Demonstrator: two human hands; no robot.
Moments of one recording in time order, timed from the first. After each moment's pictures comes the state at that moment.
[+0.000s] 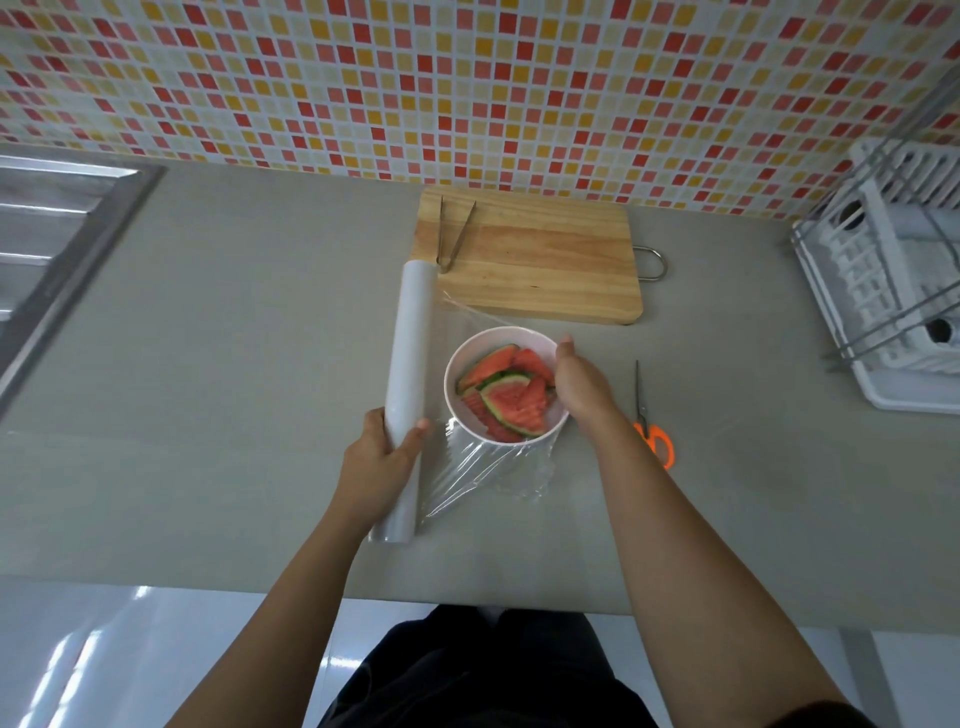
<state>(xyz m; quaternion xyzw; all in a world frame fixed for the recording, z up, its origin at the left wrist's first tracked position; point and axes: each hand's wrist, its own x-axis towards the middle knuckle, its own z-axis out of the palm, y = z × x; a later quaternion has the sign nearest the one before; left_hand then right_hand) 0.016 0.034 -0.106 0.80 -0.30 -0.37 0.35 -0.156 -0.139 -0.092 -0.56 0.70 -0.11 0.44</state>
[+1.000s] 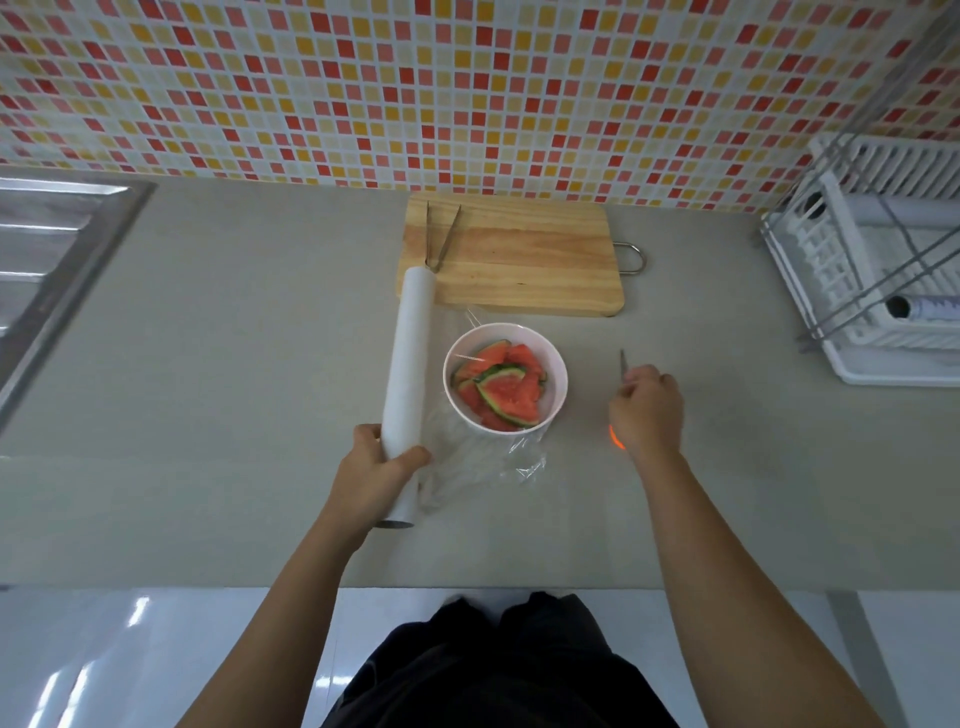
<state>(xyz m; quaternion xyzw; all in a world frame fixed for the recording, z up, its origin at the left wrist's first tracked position) 0.014 0.054 -0.086 0.76 -0.25 -0.47 0.37 -0.235 -0.106 -0.094 -0.60 0.75 -0.20 0.19</state>
